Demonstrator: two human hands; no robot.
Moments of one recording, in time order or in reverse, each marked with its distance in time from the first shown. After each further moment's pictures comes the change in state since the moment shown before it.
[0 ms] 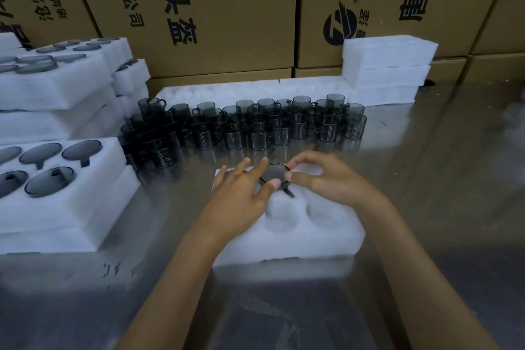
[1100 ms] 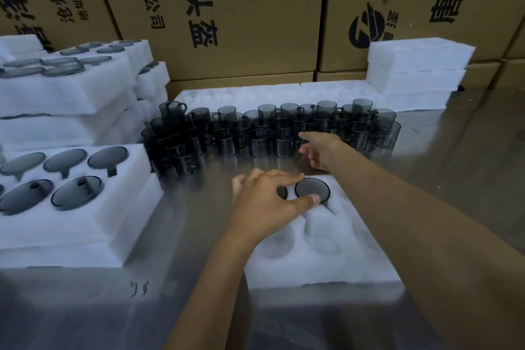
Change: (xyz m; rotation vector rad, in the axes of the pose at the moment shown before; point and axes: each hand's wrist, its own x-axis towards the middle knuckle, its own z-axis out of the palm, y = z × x) left_hand 0.017 -0.023 -0.001 -0.145 0.146 0.014; right_hand 0.155 -0.018 0.043 0.590 0.211 0.658
